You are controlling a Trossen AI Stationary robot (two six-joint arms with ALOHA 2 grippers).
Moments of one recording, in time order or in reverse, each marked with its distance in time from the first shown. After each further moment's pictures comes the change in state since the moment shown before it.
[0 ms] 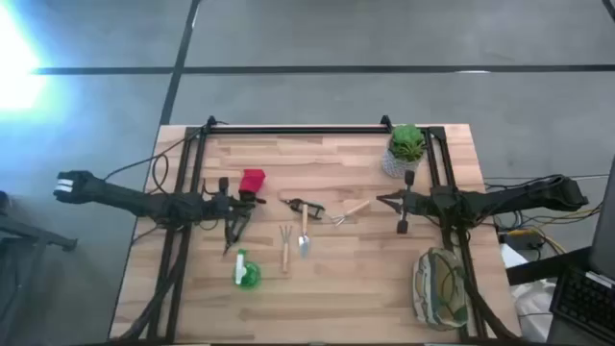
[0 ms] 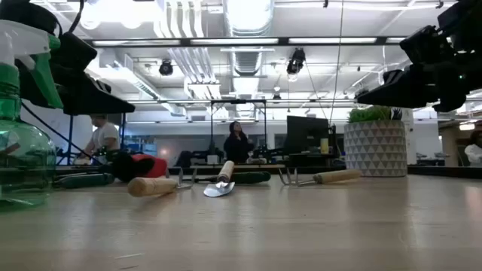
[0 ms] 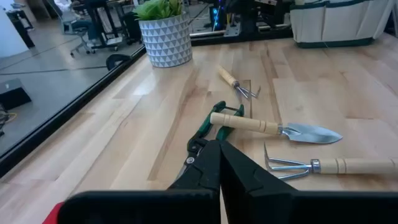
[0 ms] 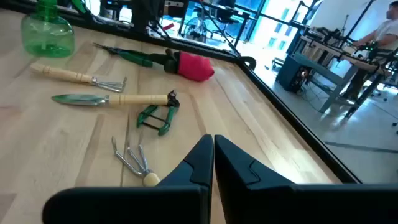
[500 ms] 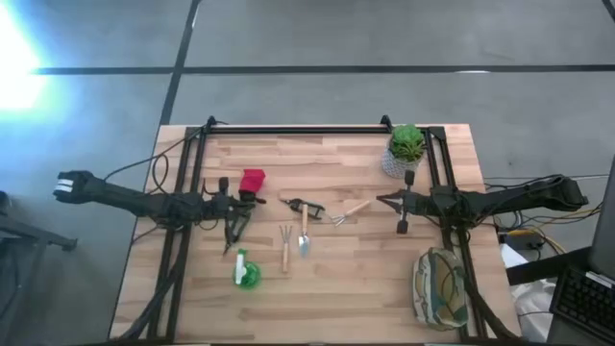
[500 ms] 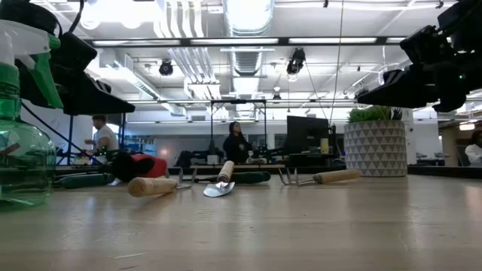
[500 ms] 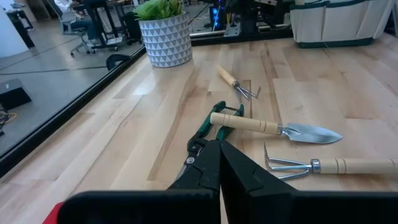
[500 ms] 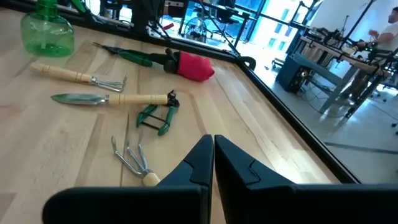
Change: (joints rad) left arm 0.000 0.000 0.000 0.000 0.000 0.000; right arm 0.000 0.000 0.000 0.000 0.000 -0.004
